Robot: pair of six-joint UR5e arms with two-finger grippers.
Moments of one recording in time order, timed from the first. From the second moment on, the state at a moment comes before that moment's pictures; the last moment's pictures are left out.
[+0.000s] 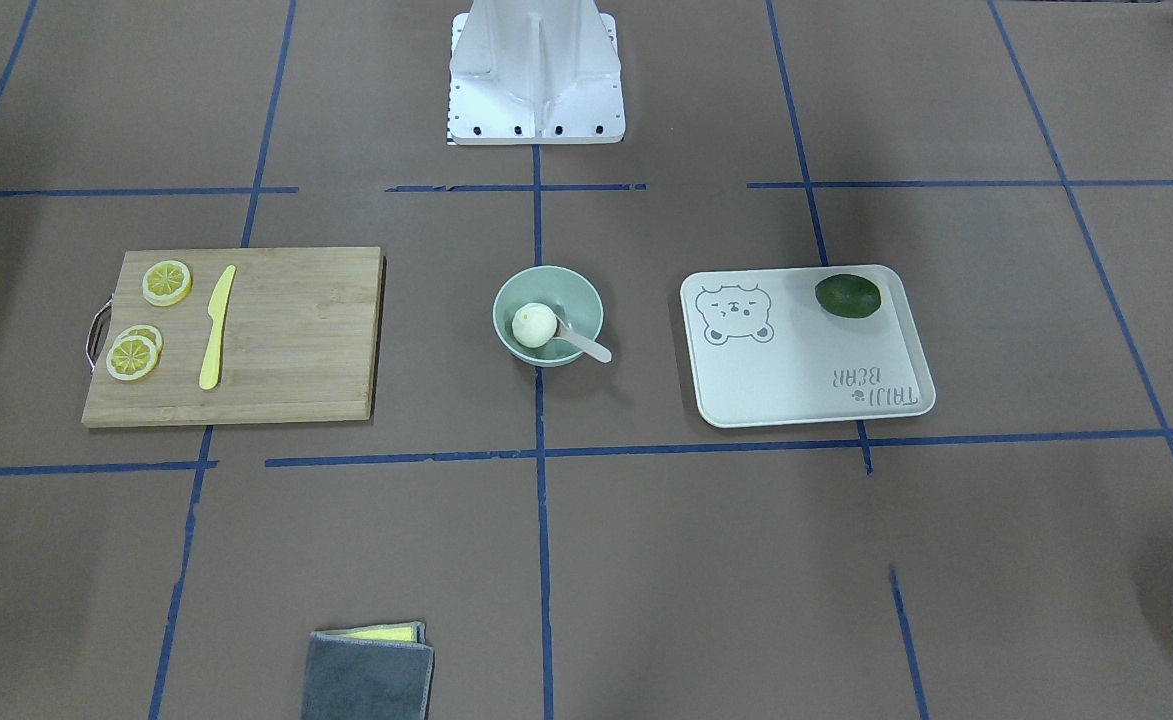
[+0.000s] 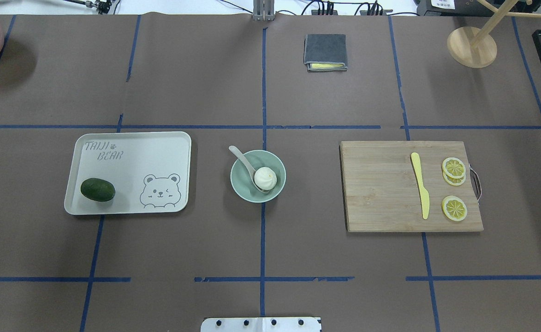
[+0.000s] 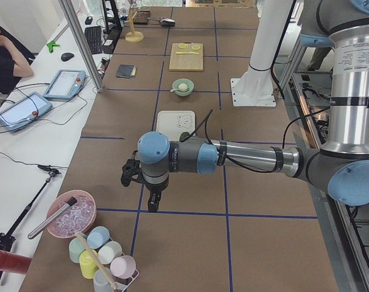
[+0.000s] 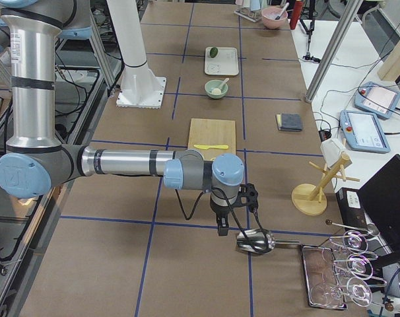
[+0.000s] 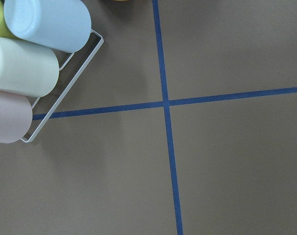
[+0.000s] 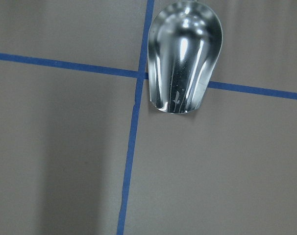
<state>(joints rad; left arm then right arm) -1.63 -1.54 -1.72 -1.52 -2.36 0.11 1.58 -1.65 1.68 -1.59 2.30 -0.12</state>
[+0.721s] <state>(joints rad) -1.63 -1.53 -1.72 -1.51 -2.36 0.11 1.58 -1.67 1.72 -1.60 2.31 -0.11</state>
